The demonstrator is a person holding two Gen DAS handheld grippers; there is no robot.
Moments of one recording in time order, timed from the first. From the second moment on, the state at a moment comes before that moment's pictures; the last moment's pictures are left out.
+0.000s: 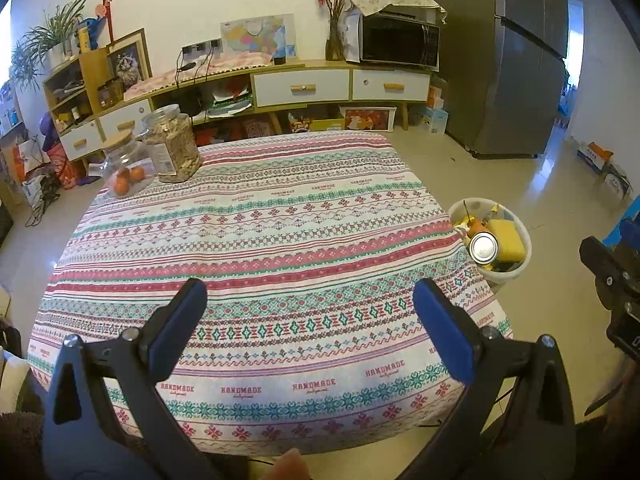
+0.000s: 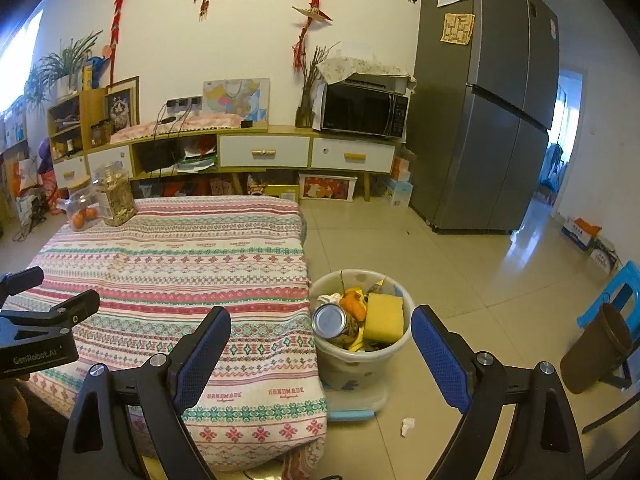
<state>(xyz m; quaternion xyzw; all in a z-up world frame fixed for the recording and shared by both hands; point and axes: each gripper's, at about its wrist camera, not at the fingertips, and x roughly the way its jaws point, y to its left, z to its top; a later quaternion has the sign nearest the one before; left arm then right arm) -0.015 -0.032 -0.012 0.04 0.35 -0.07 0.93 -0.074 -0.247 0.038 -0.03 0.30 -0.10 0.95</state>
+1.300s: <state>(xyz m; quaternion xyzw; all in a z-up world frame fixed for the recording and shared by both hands) -0.017 -0.029 -0.017 0.04 0.36 -0.06 0.93 -0.071 -0.243 0.040 -0.03 0.30 -0.09 0.95</state>
